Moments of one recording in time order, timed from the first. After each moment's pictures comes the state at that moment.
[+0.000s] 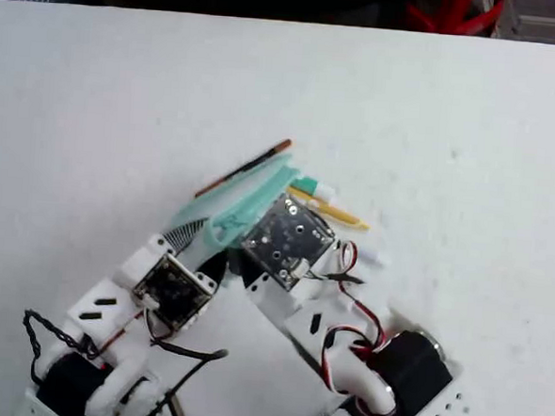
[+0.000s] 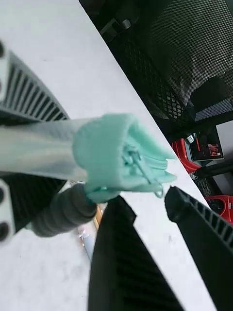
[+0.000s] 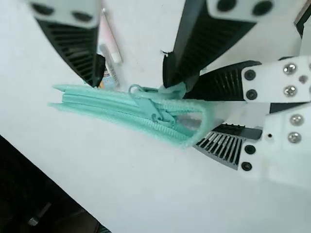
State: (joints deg) left arm 25.1 -104.7 76.5 58.9 -17.5; right arm -44.9 -64.7 38.2 68.5 15.4
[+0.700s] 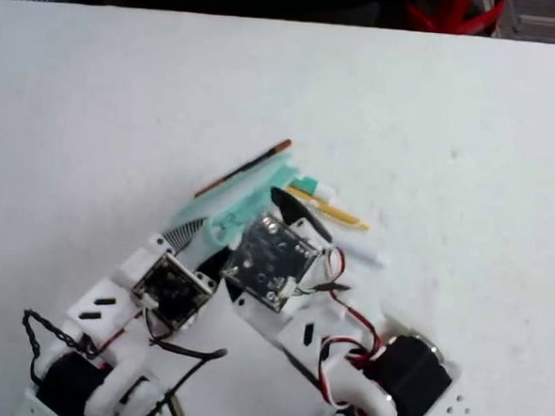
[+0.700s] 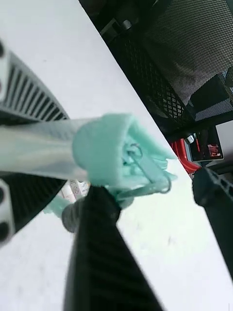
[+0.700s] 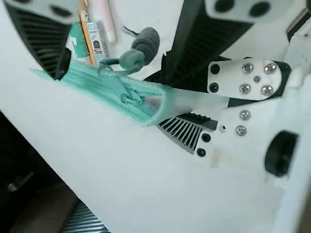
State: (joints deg) left arm 25.1 -104.7 76.5 58.9 -17.5; right arm -50.1 -62.2 35.6 67.3 20.5
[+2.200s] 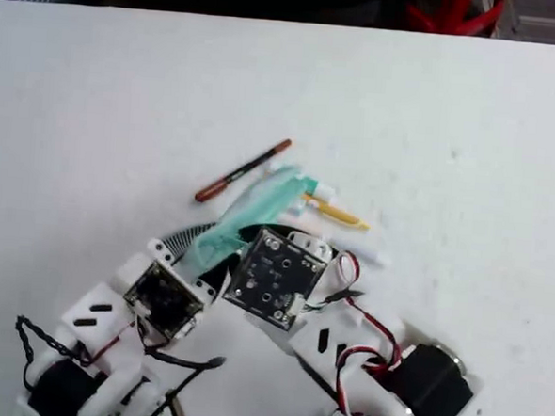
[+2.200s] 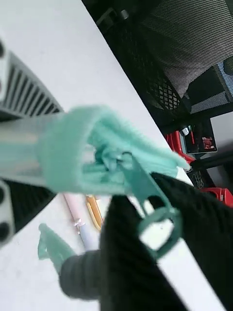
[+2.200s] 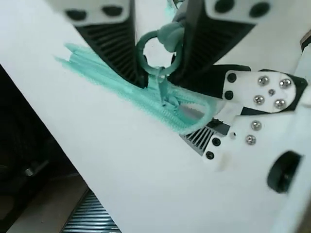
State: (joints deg) left arm 25.5 -104.7 72.4 62.1 -15.4; right arm -47.5 -64.0 27.0 74.3 25.9
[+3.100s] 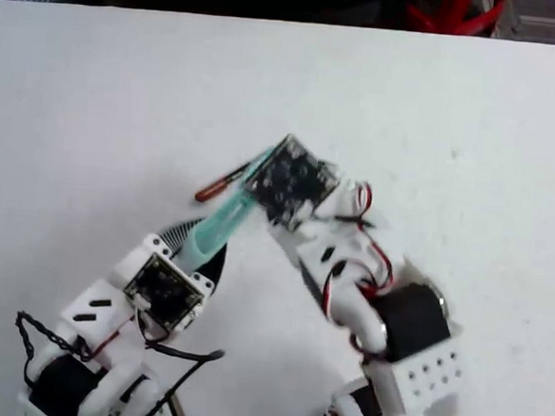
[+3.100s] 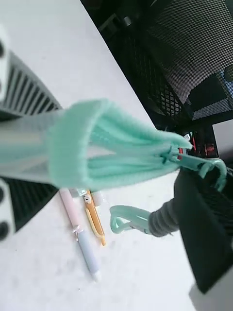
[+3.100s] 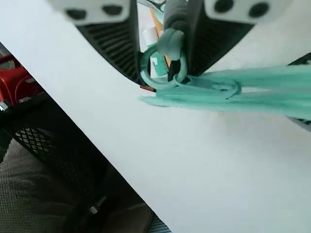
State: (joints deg) left arm 25.0 -104.1 72.4 61.6 -15.6; right arm -26.1 -49.9 26.9 61.3 30.5
